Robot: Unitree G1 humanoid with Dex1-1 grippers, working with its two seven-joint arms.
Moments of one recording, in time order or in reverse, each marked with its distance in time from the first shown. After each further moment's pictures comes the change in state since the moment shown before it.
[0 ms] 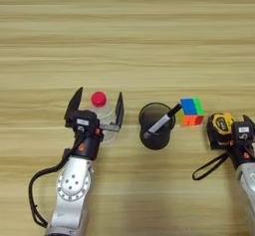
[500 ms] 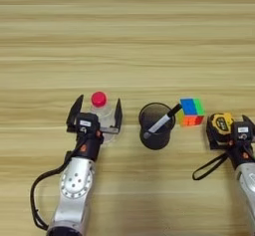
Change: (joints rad) left arm -0.061 -0.005 0.043 0.183 0.005 -0.039 0.017; right arm 0.000 0.005 0.002 0.000 -0.001 0.000 -0.007
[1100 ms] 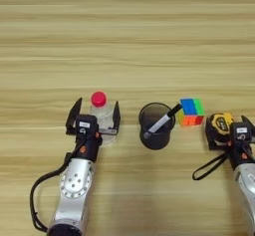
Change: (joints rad) left arm -0.025 0.000 0.021 0.076 -0.005 -0.027 -0.002; right arm 0.004 0.003 0.011 0.000 -0.002 0.000 -0.008
